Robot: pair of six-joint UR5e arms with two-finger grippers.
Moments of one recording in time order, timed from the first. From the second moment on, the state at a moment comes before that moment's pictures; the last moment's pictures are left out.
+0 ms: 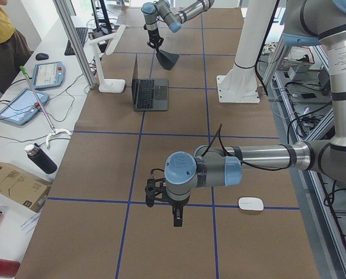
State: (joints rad) left arm -1.69 -1.32 -1.78 -1.55 -2.33 0.08; right arm 0.89 -1.04 1.49 -1.58 2.22 1.92
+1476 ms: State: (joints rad) left arm -1.69 -1.30 -1.84 -1.56 -2.33 0.09; right arm 1.06 -1.20 1.57 -1.47 2.21 0.88
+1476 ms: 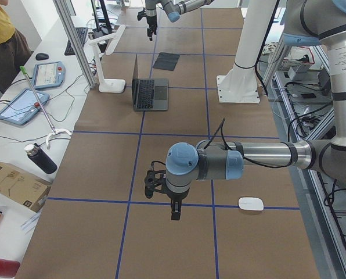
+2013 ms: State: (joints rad) left arm -1.68 -1.13 -1.89 -1.70 -2.49 0.09; right arm 1.19 -1.32 1.60 -1.47 2.27 0.61
